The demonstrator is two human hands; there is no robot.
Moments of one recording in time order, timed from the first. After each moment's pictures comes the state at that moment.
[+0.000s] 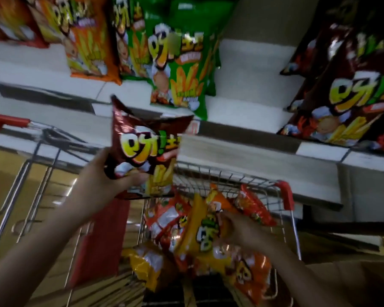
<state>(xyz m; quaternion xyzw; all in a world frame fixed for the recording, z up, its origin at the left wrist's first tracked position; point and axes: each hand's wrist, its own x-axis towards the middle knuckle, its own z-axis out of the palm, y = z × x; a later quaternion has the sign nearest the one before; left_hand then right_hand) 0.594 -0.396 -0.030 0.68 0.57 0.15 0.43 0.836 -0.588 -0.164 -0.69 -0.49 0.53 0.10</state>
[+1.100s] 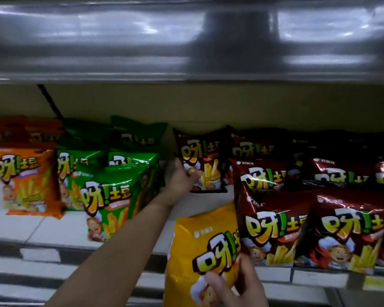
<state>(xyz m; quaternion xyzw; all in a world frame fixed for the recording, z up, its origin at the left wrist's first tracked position) 0.967 -0.273 -0.030 0.74 0.41 0.18 0.51 0.925 -0.531 -0.036 -0.64 -0.15 0.36 0.66</state>
